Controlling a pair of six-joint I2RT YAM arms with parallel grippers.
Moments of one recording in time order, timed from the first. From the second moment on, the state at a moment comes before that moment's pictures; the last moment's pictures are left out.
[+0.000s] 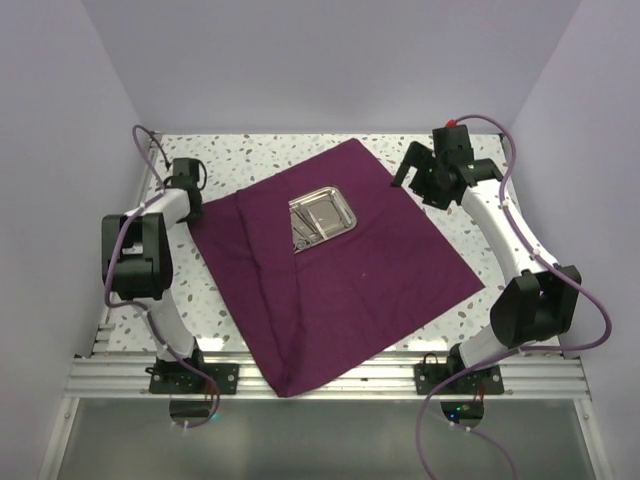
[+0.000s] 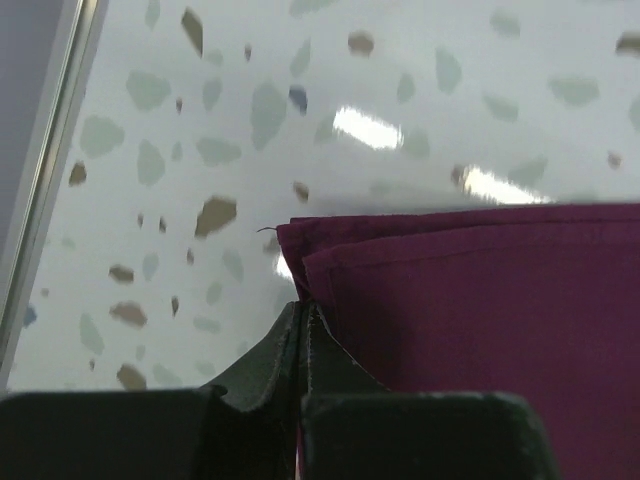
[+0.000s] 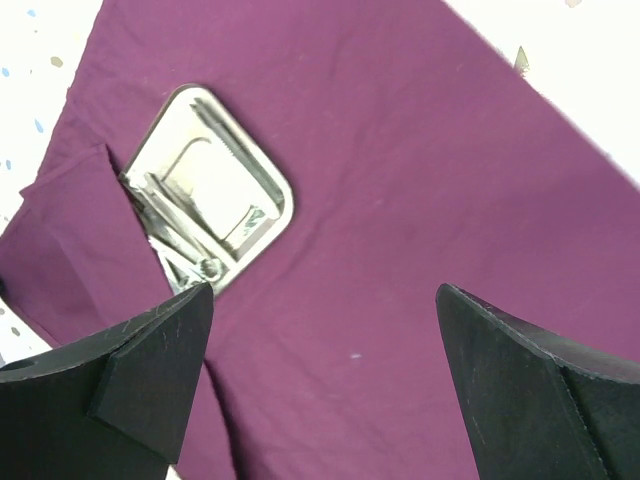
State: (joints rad) left arm 0.05 1.84 1.18 -0.31 -0.41 -0.21; right arm 0.20 1.56 1.47 -0.76 0.01 0.64
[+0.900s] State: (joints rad) left arm 0.01 2.34 1.93 -0.22 -0.10 -0.25; right arm 0.20 1.80 1.55 -0.74 -0.02 0.64
